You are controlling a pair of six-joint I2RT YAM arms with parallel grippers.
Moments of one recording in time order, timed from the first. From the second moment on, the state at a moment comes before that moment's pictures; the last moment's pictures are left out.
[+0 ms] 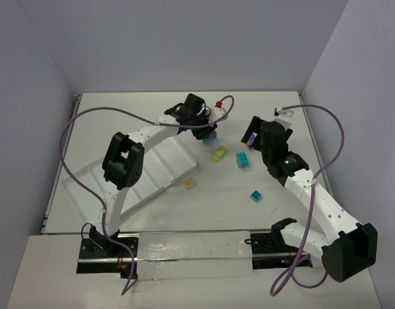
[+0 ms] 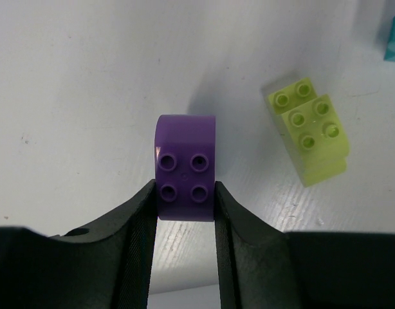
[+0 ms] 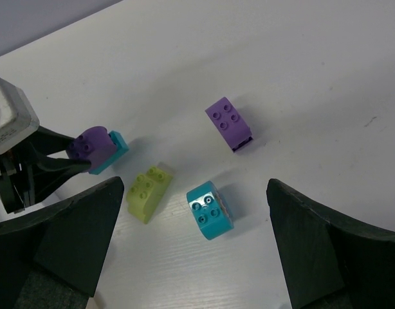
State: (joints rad) left arm -0.66 2.22 1.86 -0.45 0.29 0.53; right arm 0.37 1.03 0.84 -0.27 0.46 0.52
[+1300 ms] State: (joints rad) left arm -0.34 1.49 0.99 0.76 0.99 -1.09; right arm 0.34 1.22 0.86 0.31 -0.77 0.67
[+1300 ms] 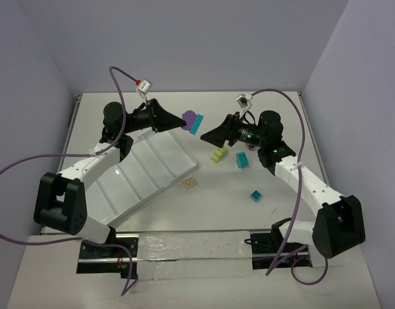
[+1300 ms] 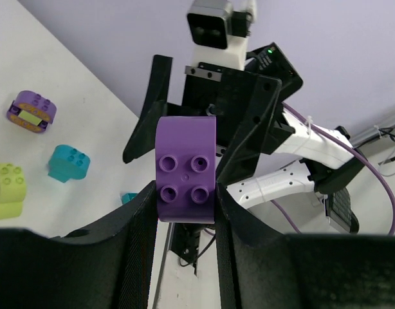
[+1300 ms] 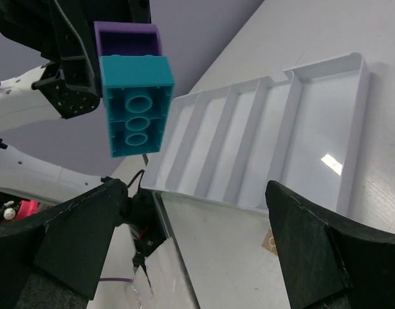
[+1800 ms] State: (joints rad) left arm -0.34 1.52 0.99 0.83 1.00 -1.14; right arm 0.34 1.33 0.95 0.48 -0.84 0.79
